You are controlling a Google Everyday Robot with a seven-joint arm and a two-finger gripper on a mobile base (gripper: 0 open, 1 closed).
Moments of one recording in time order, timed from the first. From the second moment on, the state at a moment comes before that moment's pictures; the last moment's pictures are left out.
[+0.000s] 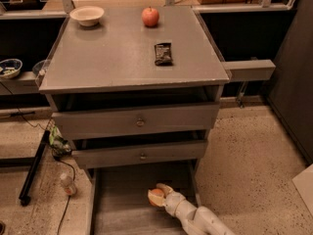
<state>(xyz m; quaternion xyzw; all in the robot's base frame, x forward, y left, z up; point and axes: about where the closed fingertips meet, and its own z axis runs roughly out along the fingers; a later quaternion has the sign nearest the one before) 0.570 -0.020 0.260 -0.17 0.77 0.33 0.52</state>
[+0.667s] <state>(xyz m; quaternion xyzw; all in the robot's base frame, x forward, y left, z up) 0.581 -0.025 0.269 -0.17 0.79 0.24 0.54</state>
